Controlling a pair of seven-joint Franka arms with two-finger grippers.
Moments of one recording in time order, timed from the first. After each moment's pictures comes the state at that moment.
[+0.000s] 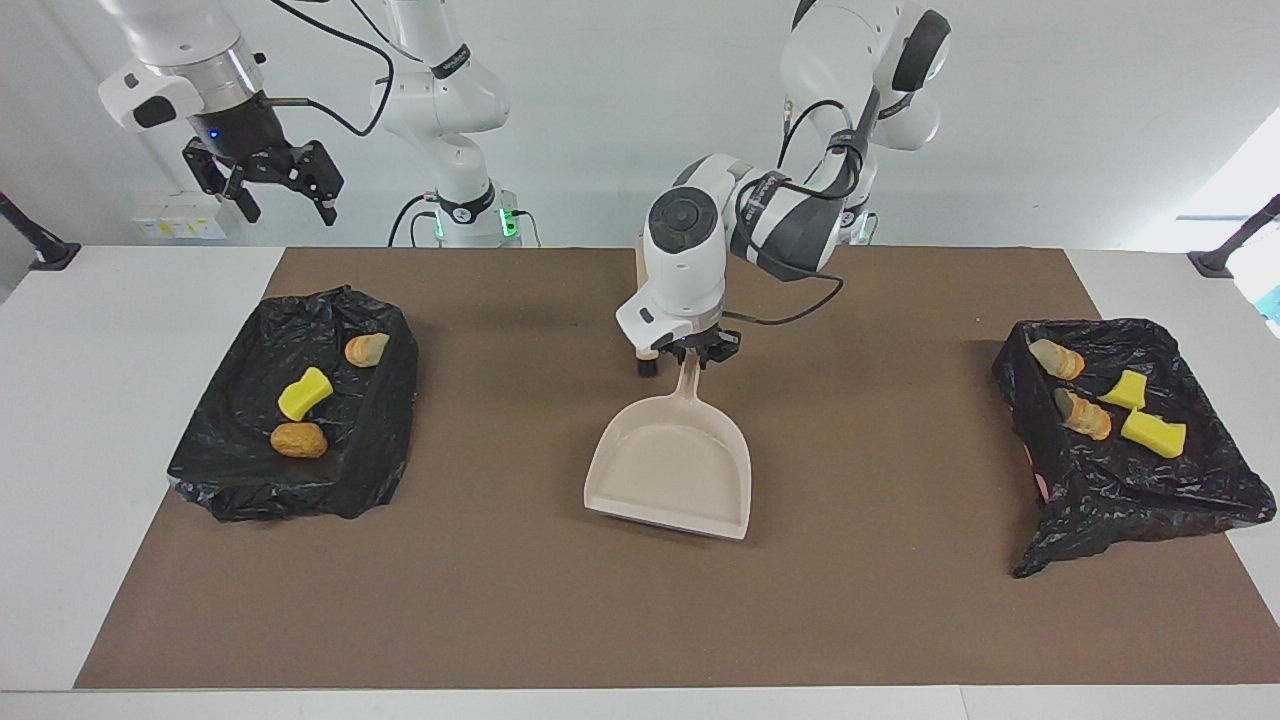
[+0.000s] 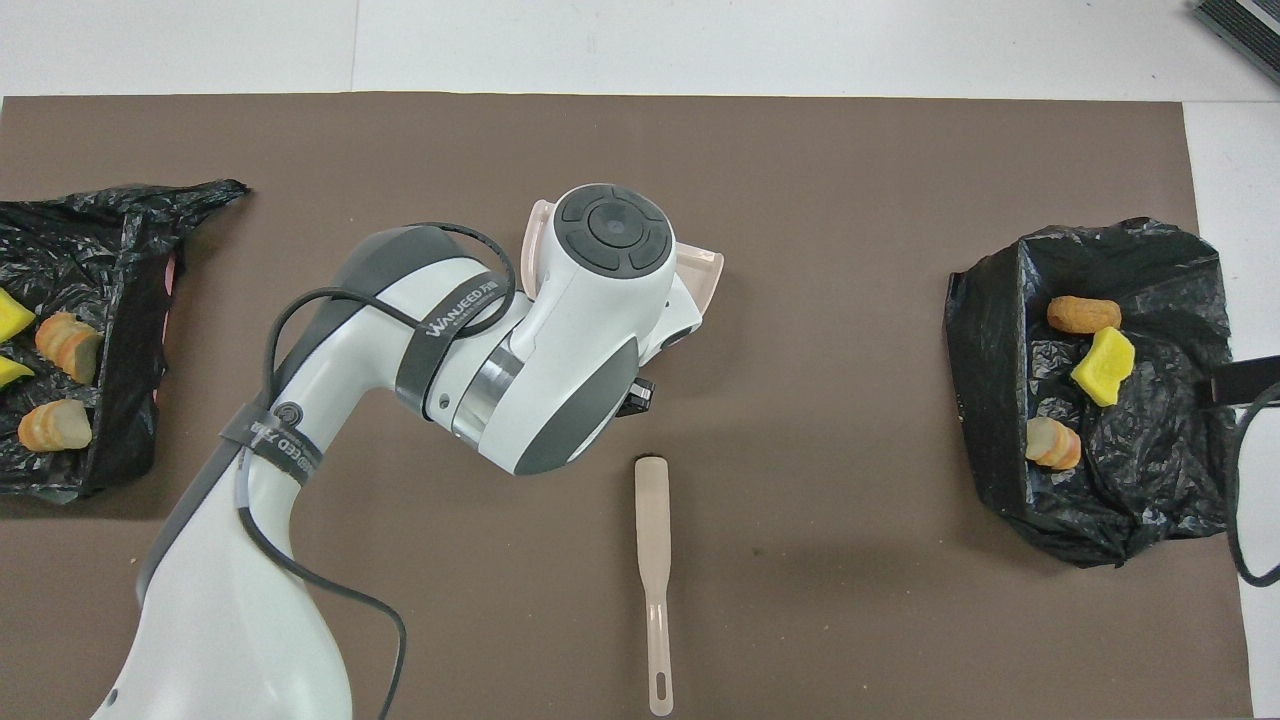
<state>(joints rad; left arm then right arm) -0.61 0.54 -0.11 -1.32 0.03 1.65 -0.42 0.06 -0.14 -0.15 -1.65 -0.02 1.49 -0.02</state>
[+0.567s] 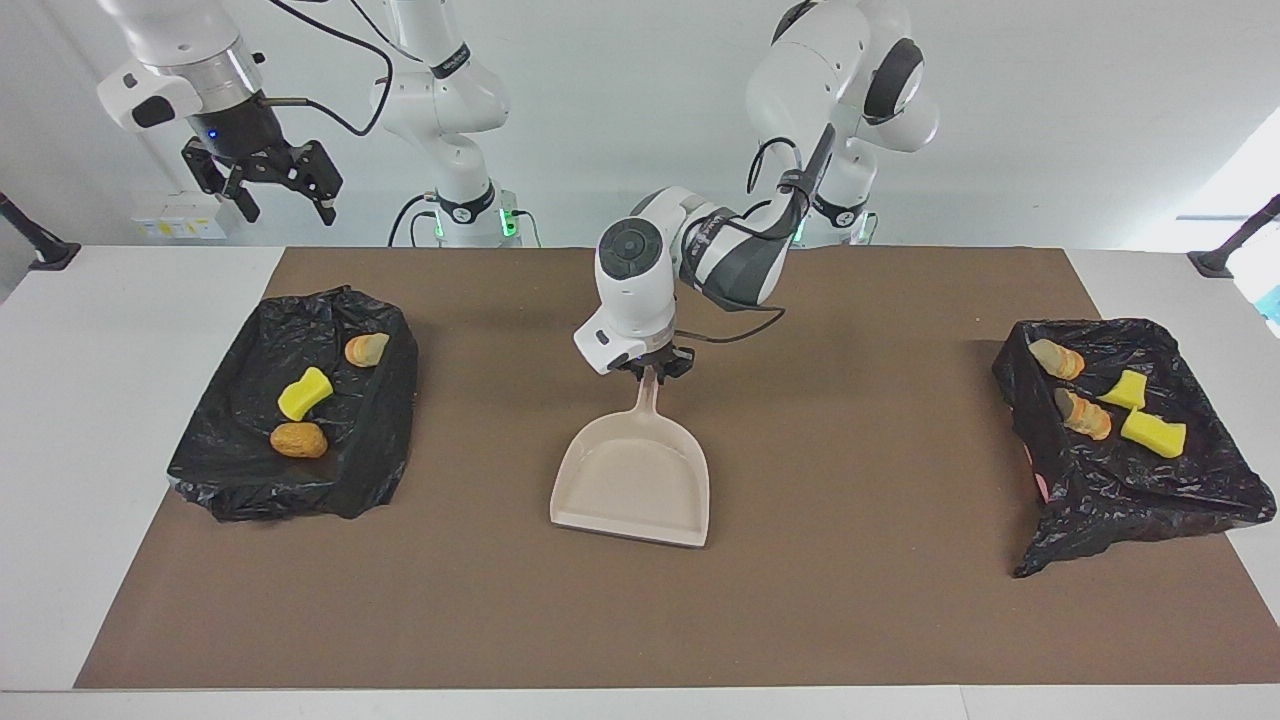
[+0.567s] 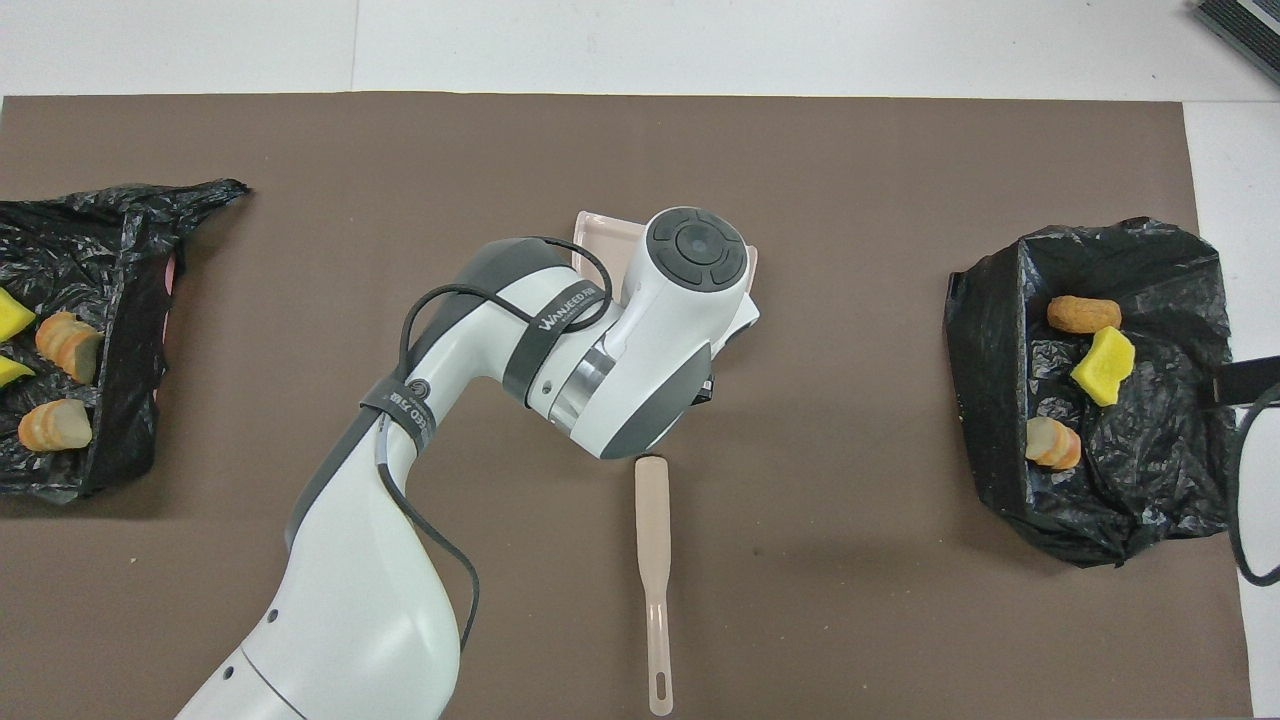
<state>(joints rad) -0.66 0.62 -0.11 -1.29 0.02 1.73 -0.50 0.06 -0.14 -0.15 -1.65 -0.02 1.49 -0.02</state>
